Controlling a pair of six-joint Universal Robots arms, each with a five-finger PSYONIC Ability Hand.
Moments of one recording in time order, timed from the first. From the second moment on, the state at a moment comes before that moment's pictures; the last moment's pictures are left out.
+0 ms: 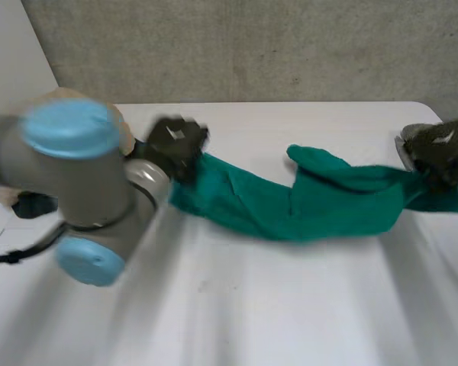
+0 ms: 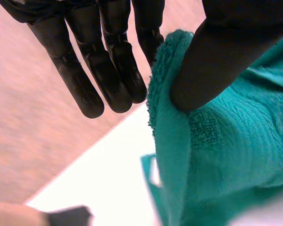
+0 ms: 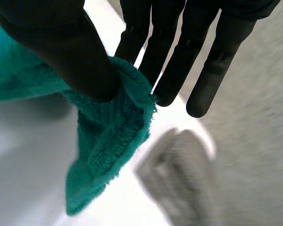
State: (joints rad) left arm 4.13 -2.04 -1.27 3.22 -1.61 3.45; right arm 1.65 -1.39 1.51 0.17 1.41 2.42; left_hand 1.16 1.19 1.19 1.20 0.97; right_hand 1.10 1.18 1.19 1.20 0.99
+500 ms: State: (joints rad) left arm 4.39 -1.82 -1.43 3.23 -1.49 3.45; right arm 1.59 -1.25 1.05 0.61 1.42 2.17; left_hand 1.16 1.20 1.19 1.20 0.97; right_hand 1.12 1.18 1.19 1.20 1.02
